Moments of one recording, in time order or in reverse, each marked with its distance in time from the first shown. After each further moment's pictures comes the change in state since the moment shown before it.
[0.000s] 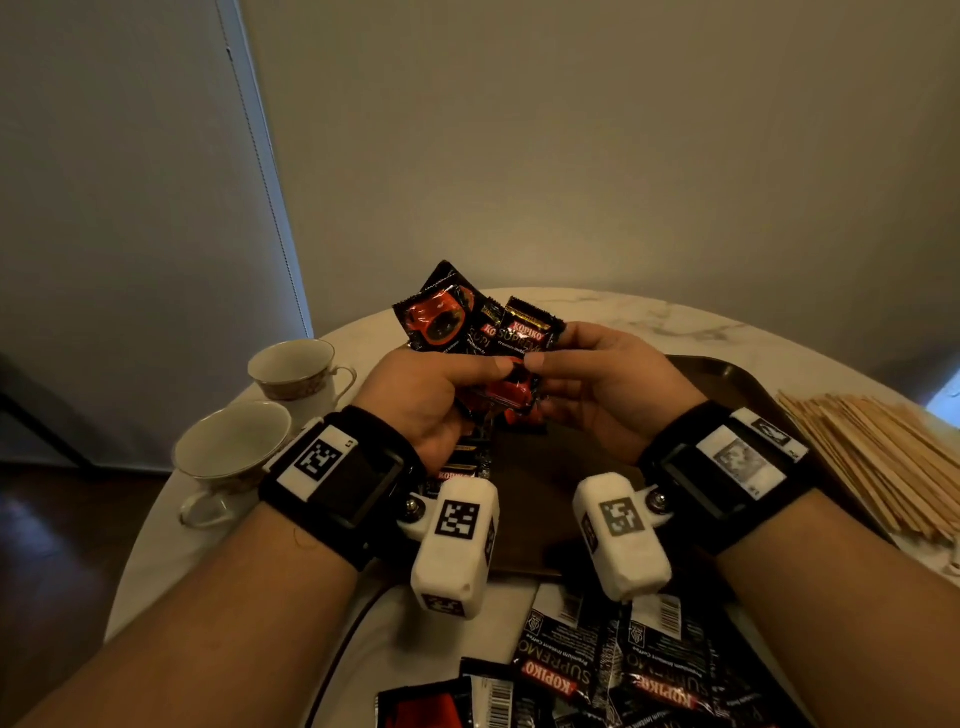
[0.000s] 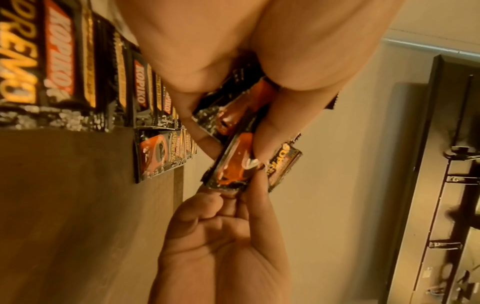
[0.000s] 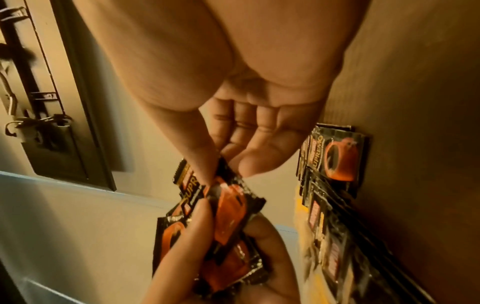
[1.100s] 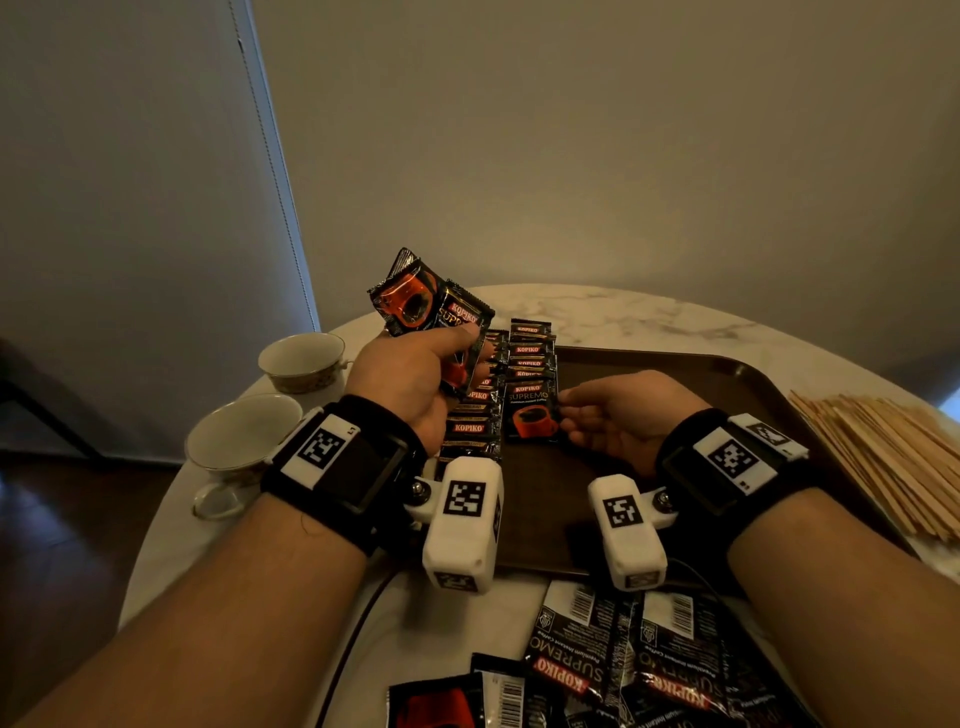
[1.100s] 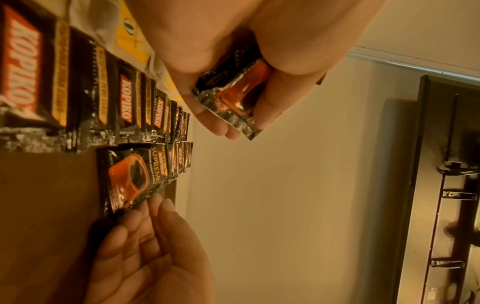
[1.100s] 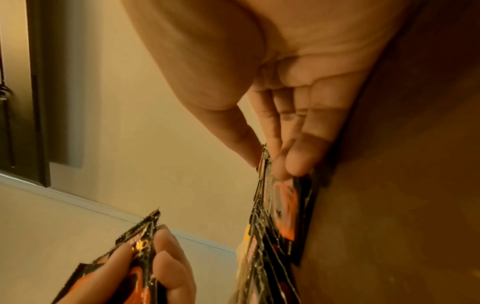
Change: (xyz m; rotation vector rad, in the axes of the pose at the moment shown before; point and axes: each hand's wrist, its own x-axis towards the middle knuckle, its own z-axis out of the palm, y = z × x) left_hand 0.013 0.008 -0.011 -0.046 0.222 -0.004; right_hand 0.022 0.025 -0.021 -0.202 0.286 0.407
